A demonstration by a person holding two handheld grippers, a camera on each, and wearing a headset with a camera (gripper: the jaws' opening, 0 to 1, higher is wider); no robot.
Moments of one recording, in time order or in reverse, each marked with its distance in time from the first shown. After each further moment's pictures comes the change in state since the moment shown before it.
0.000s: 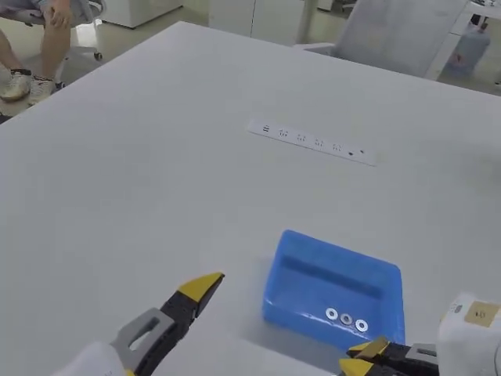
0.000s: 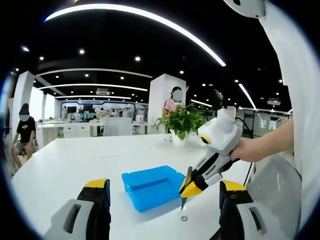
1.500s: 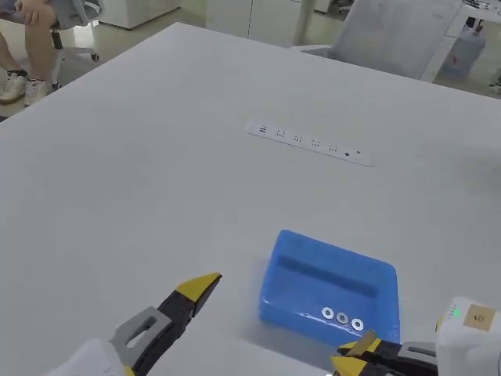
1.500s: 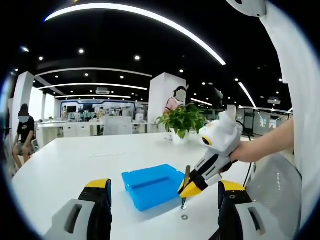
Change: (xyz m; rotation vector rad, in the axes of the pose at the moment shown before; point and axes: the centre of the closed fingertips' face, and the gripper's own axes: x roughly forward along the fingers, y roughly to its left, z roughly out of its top) left arm -0.002 0.000 -0.003 0.003 0.010 0.002; right arm 0.002 0.004 0.002 -0.041 -0.060 0.049
